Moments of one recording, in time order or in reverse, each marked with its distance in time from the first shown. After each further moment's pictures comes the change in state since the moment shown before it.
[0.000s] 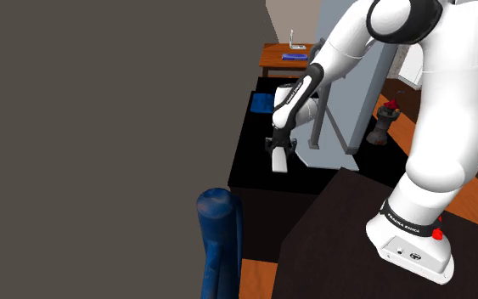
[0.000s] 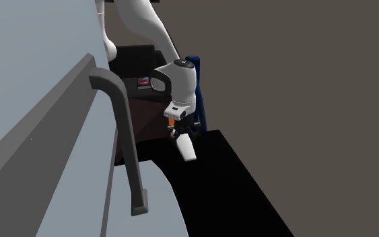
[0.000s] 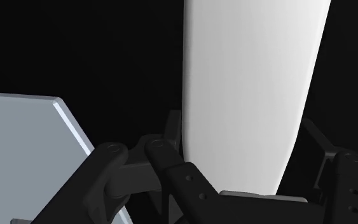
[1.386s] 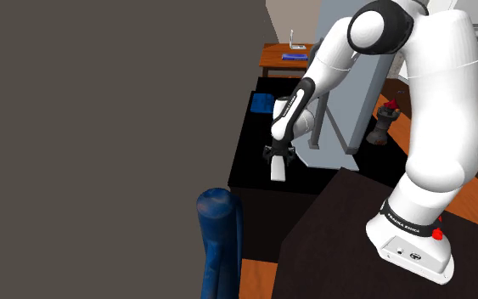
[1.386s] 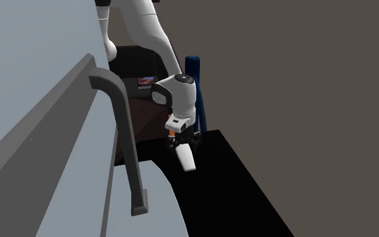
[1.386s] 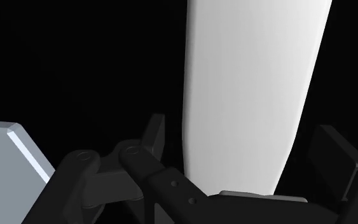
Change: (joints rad) arm -0.002 0.138 0.002 0.033 0.002 0.105 -0.002
